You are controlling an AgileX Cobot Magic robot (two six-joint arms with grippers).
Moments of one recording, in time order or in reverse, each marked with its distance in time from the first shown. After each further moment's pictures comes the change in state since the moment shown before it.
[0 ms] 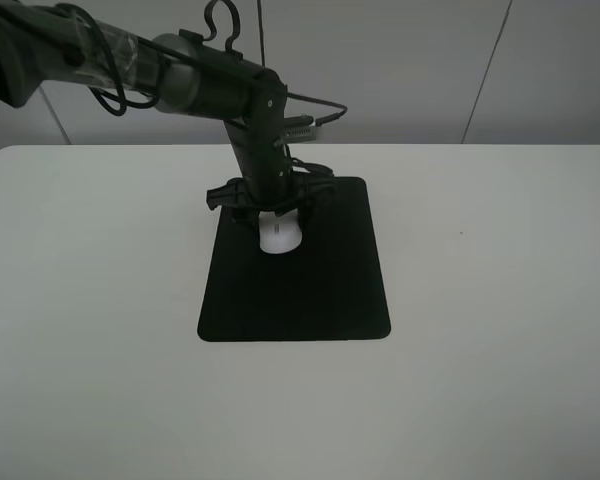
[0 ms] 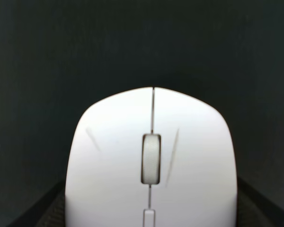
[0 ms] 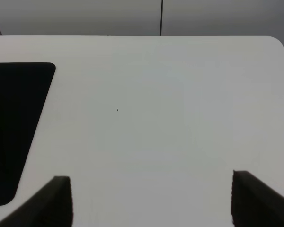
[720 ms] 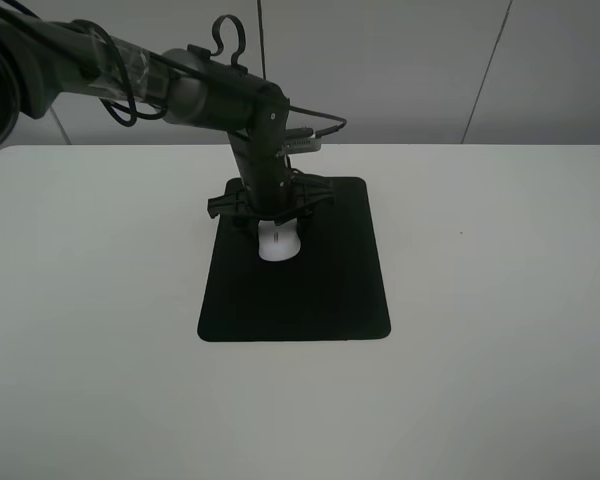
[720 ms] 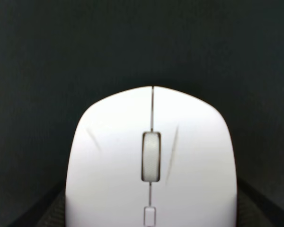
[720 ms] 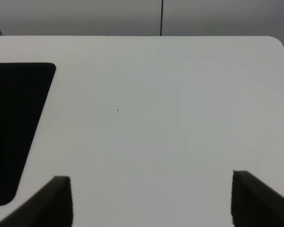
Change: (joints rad) left arm 0.000 0.029 -0.002 -0.006 -0.001 0.000; right arm 0.000 0.000 0.000 0.001 0.000 0.000
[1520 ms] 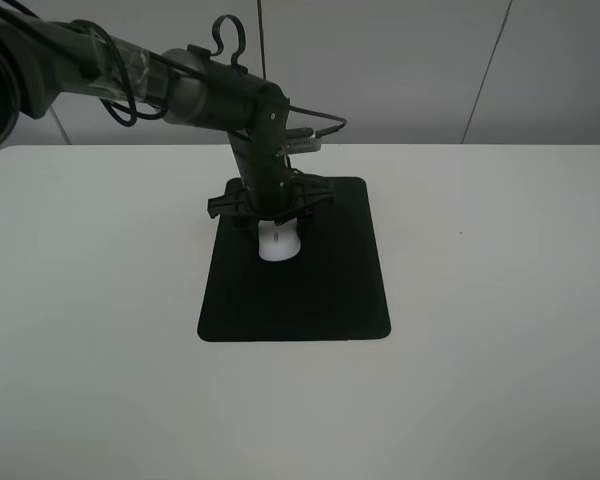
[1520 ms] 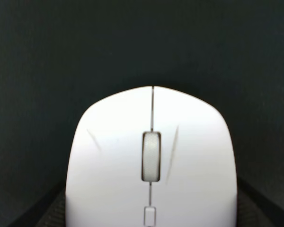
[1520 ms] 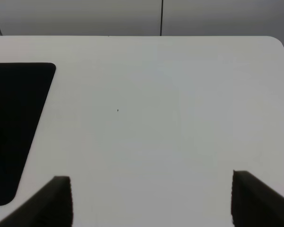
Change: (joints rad) left arm 0.000 0.000 0.000 0.001 0.000 0.000; right arm 0.000 0.000 0.000 0.000 0.000 0.000
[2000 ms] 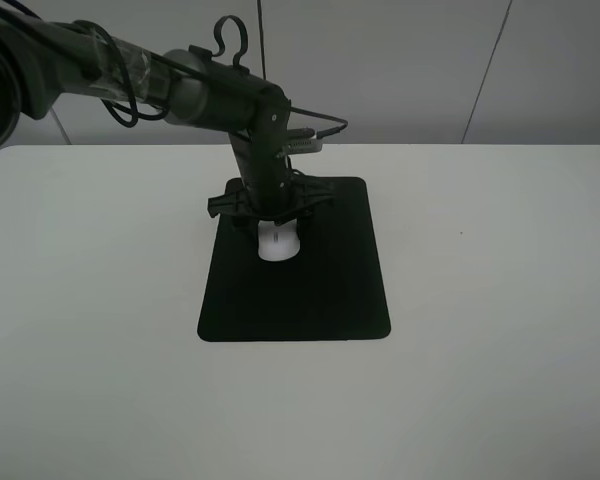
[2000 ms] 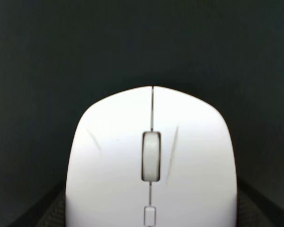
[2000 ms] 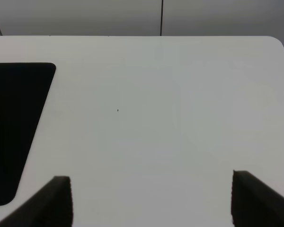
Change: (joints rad) left arm 0.000 0.000 0.000 0.022 0.002 0.000; right arm 0.000 0.000 0.000 0.000 0.000 0.000
